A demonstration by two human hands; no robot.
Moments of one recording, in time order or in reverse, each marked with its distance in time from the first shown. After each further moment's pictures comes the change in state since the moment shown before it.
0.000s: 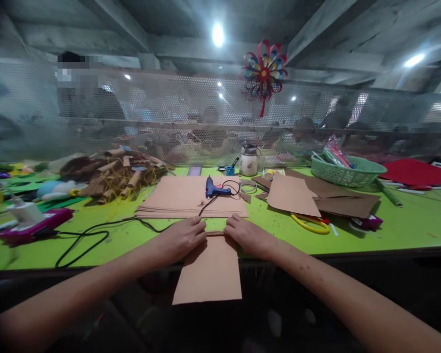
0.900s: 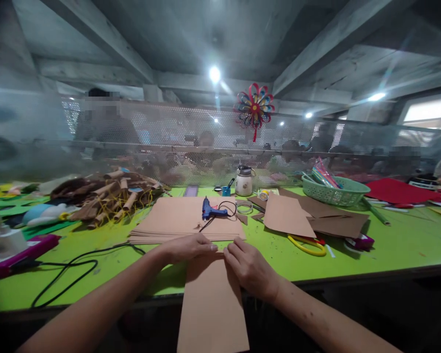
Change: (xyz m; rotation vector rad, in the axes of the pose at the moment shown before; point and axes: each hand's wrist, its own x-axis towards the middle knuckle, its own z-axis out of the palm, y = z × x) left_hand 0.036 -0.031 -0.004 -1.253 -0.256 -0.458; right_hand -0.010 -0.017 0.008 -0.228 0.335 -0.030
